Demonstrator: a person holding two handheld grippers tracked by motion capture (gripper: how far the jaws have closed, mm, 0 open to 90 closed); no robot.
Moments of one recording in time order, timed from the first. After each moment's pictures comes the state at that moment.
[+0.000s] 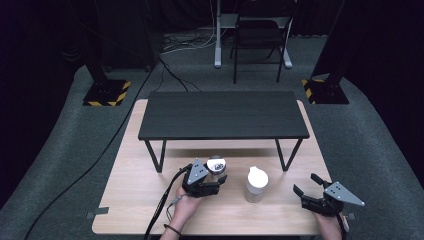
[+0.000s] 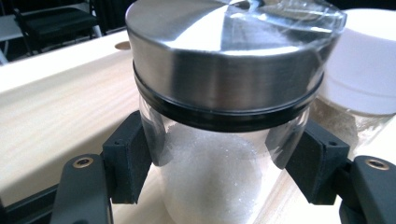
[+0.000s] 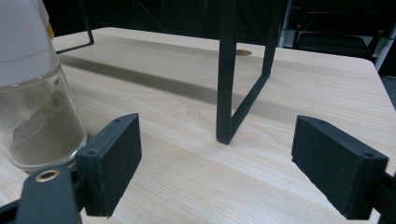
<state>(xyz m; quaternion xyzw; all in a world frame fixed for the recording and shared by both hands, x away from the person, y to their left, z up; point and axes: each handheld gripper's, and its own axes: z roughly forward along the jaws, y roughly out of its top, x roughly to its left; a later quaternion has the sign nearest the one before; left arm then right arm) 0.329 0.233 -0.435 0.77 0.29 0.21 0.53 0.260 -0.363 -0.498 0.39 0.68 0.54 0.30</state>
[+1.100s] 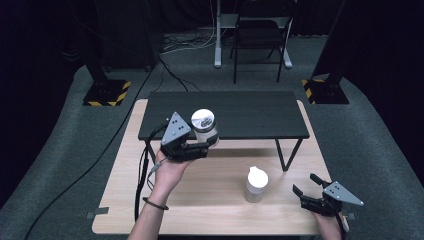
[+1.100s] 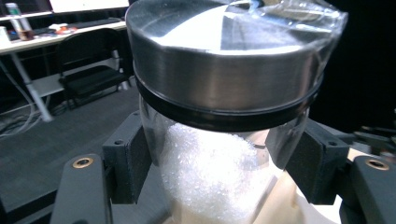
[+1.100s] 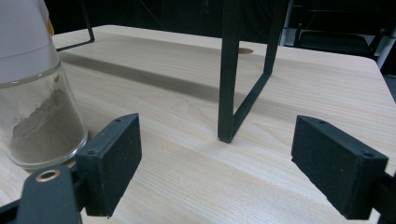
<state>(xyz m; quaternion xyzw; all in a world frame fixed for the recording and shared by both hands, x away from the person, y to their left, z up) 0.330 0.255 -0.280 0.73 0.28 0.27 0.56 0.261 -0.362 -0.498 0.39 0.68 0.54 0.30</state>
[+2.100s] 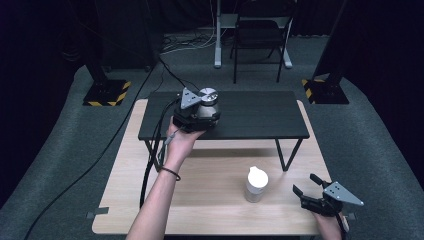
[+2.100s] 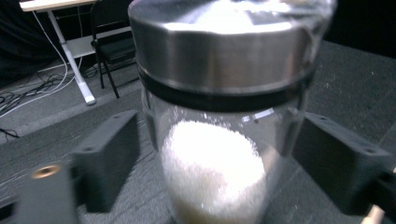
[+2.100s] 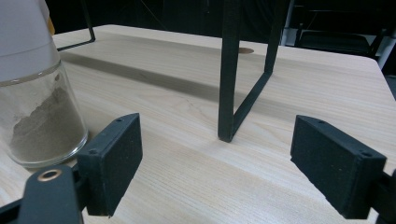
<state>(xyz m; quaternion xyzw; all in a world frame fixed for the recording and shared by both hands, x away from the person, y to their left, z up) 0.399 0.224 -0.271 0.74 0.36 0.28 0.50 0.261 -0.363 -0.498 0.39 0.68 0.54 0.30</state>
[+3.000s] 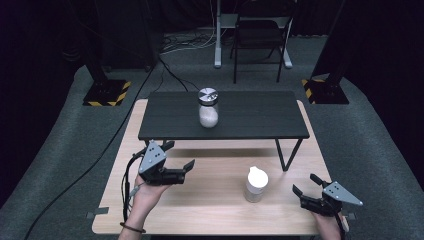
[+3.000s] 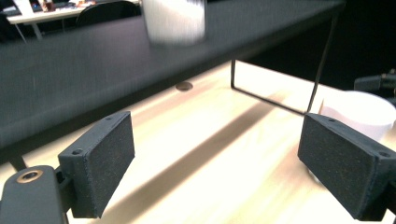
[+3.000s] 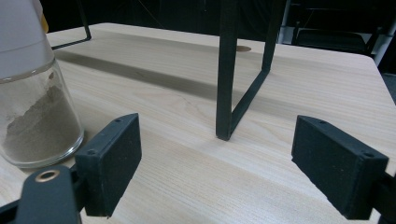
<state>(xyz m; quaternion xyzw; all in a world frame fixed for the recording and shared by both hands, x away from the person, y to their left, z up) 0.285 0.317 -0.367 0.74 0.31 0.27 0.54 0.261 -0.360 -0.499 0.39 0.68 0.54 0.31</state>
